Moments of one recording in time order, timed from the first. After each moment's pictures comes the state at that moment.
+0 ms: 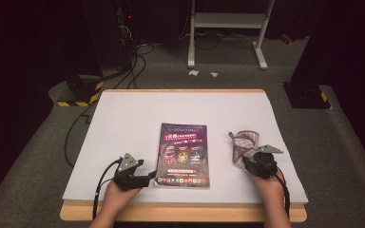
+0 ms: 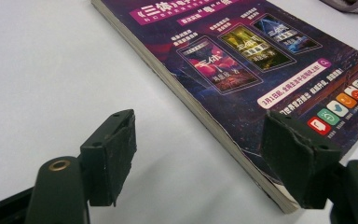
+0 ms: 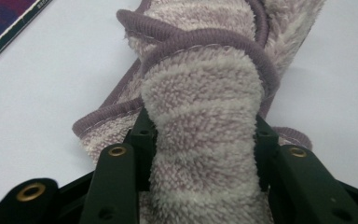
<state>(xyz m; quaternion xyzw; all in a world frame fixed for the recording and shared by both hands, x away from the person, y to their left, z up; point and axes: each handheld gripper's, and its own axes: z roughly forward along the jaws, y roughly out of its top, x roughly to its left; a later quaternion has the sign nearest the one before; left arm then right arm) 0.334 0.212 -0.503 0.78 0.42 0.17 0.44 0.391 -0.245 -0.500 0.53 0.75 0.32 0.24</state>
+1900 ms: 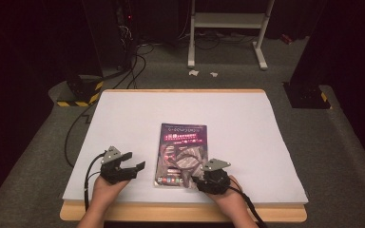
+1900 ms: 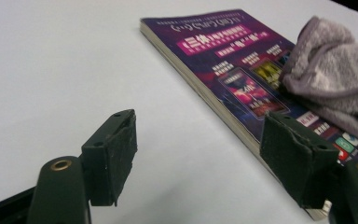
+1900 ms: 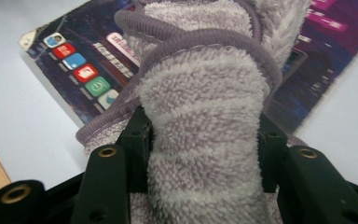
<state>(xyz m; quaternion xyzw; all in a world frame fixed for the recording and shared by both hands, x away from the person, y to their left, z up) 0.343 0.256 -0.484 0.75 0.44 0.18 0.47 0.339 -0.099 -0.495 0.34 0.85 0.37 0.14</state>
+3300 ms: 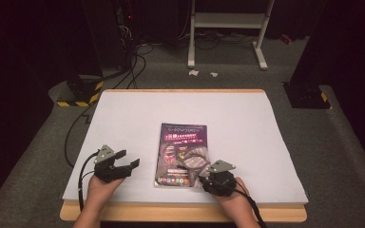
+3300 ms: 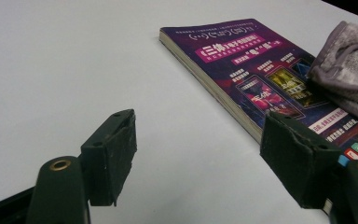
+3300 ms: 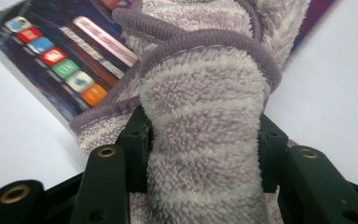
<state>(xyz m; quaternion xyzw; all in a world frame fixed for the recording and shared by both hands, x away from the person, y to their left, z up) 0.343 0.267 -0.482 0.74 0.44 0.20 0.47 0.332 -0.120 -0.492 0.37 0.84 0.34 0.18</state>
